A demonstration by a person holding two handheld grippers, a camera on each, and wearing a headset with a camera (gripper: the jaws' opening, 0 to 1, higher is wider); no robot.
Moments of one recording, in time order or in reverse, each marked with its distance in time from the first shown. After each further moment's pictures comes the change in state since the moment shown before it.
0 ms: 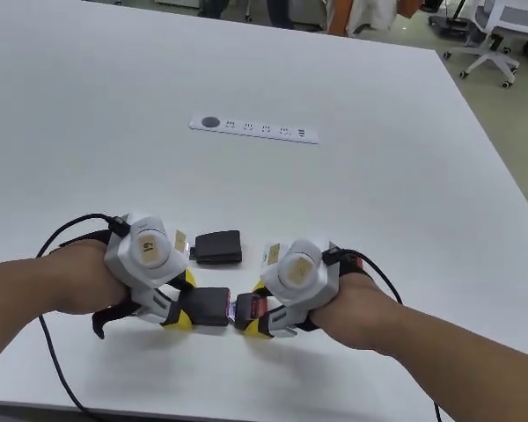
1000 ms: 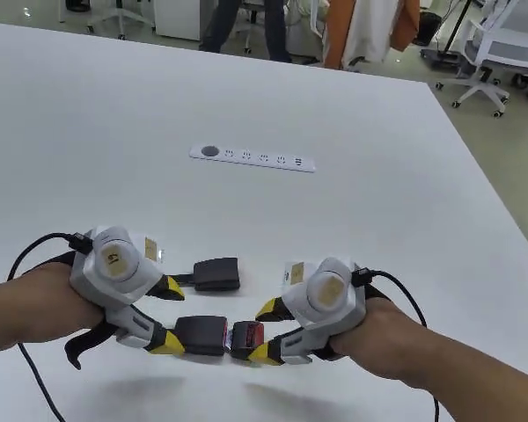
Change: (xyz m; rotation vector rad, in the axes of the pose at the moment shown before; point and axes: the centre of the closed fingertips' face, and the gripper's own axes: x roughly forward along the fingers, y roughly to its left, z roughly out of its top) left arm -0.047 0.010 0.021 -0.098 -0.117 0.101; right arm -0.046 0.012 0.011 -0.016 -0.089 -0.004
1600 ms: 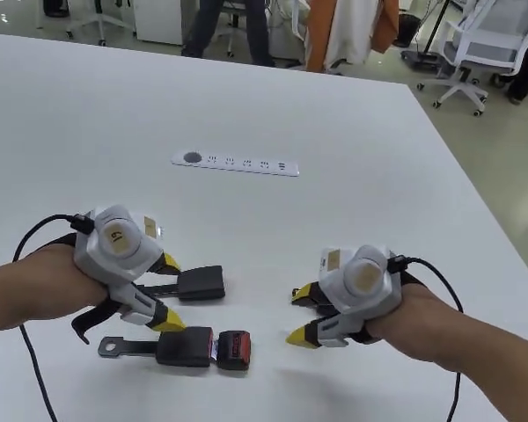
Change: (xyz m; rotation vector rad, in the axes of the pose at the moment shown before) left arm 0.013 0.045 0.019 0.004 0.007 0.044; right arm -0.047 -0.053 -0.055 0.046 0.067 -0.100
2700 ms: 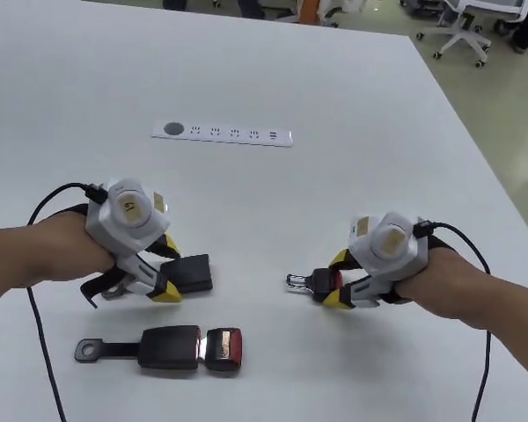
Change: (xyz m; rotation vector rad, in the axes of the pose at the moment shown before) left arm 0.053 0.036 -0.009 0.006 0.104 -0.129; right arm 0.008 -0.070 -0.073 0.066 0.117 -0.023
